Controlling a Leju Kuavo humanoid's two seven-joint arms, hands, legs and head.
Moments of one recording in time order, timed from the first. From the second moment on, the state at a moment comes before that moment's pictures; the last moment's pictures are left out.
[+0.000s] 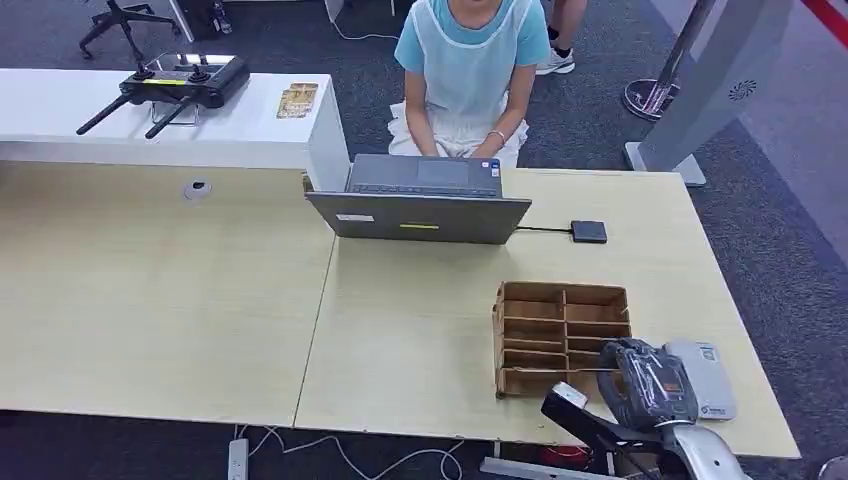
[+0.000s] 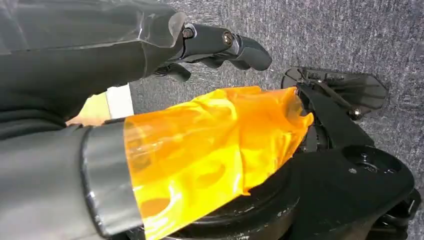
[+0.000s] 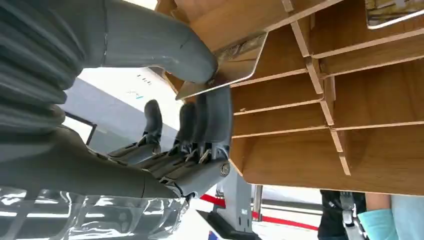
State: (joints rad) left arm -0.02 -0.19 1.19 -0.20 -0.93 -0.11 -0.04; right arm 0.14 -0.53 0.33 -1.75 1.07 -0.06 0.20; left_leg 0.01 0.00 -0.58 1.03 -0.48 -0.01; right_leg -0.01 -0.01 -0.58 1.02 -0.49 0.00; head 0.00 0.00
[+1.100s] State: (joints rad) left arm -0.02 -0.19 1.21 -0.20 -0.94 -0.11 -0.06; right arm 0.14 -0.53 0.29 -1.76 0.87 -0.10 0.06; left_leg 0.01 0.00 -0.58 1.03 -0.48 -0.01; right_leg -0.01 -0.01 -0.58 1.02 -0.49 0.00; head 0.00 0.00
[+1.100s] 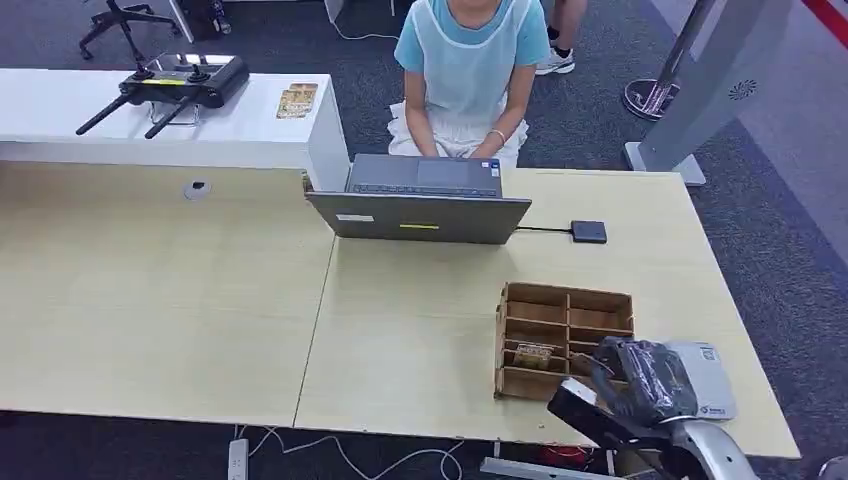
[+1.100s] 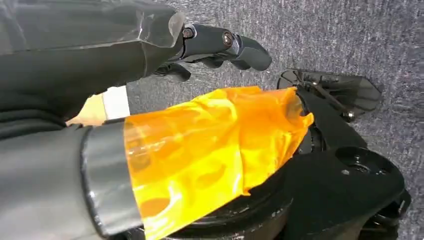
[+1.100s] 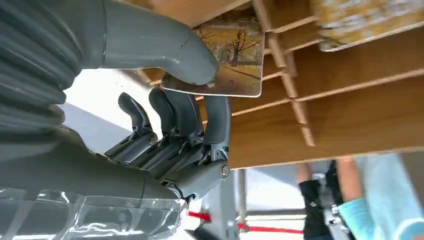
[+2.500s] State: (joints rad) left arm -0.04 -0.17 1.21 -0.20 -1.00 -0.14 -0.08; right arm -0.16 -0.59 0.18 -1.81 0.57 0.05 -0.23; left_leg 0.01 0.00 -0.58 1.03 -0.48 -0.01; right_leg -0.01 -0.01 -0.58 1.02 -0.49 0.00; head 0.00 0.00
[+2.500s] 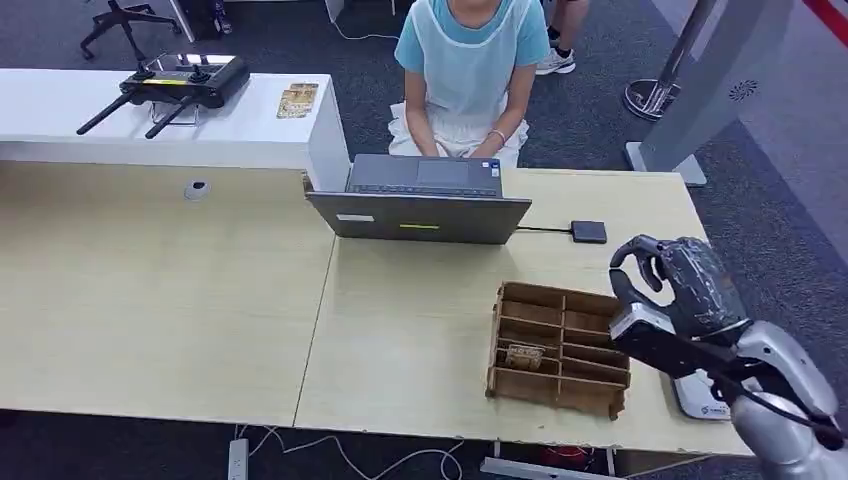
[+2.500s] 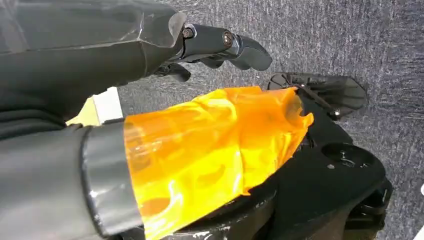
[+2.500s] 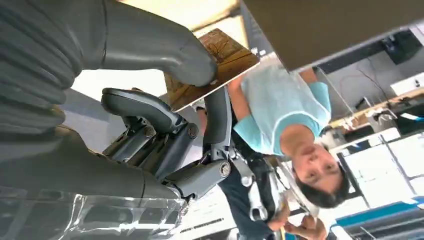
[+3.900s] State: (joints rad) left arm -0.06 -0.15 1.21 -0.20 -1.09 -0.17 -0.10; right arm -1.12 -0.20 0.56 -0.99 0.52 0.04 -0.16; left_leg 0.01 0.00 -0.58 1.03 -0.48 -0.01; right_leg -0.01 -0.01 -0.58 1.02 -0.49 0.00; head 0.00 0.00
